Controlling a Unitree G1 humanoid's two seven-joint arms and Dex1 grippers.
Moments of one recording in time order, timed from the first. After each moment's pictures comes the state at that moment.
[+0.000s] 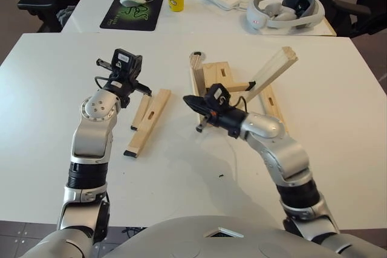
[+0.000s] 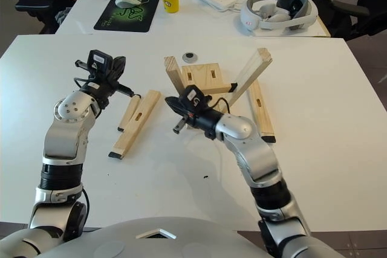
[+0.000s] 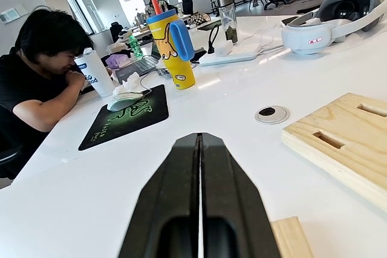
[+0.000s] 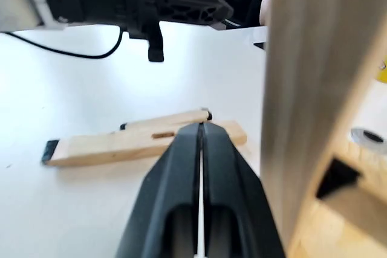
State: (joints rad) left arm -0.27 0.34 0.02 -0.20 -0.02 0.47 -0.30; right arm -0.15 -0.34 0.26 -0.52 0.24 0.71 0.61
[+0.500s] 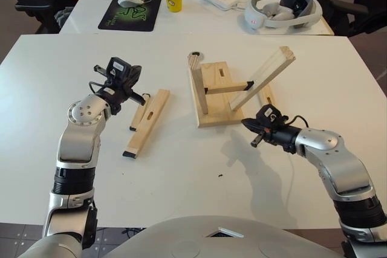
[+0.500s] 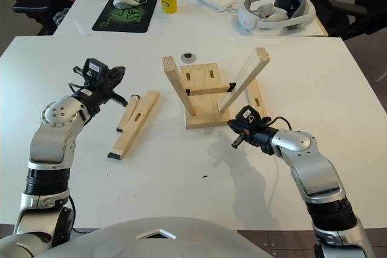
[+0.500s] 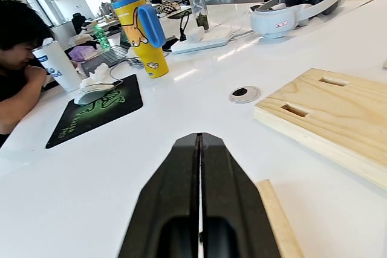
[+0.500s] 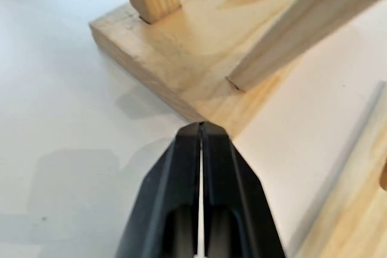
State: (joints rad) left arm -0.23 0.43 0.00 -0.21 -0.10 0.47 -0.46; right arm 0.01 -0.71 0.09 -0.44 0.18 0.73 0.66
